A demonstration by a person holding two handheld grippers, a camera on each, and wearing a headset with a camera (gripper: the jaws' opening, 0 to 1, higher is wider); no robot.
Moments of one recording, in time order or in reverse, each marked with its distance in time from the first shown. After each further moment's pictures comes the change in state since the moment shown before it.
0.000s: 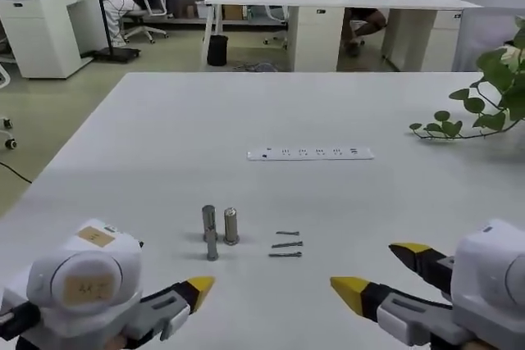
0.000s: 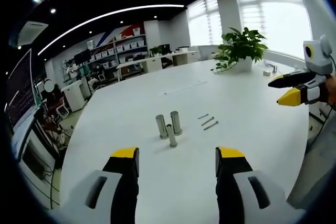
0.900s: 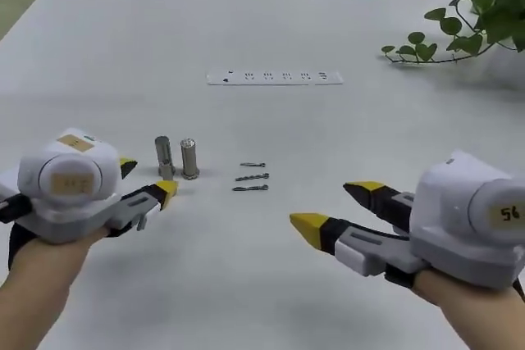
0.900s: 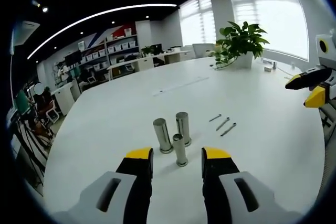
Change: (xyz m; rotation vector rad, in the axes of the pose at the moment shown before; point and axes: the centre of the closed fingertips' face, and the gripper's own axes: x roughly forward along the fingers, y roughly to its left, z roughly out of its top) left arm 0.091 0.016 -0.008 0.016 -0.013 -0.077; right arm 0.028 -0.001 -0.019 0.043 0.046 0.020
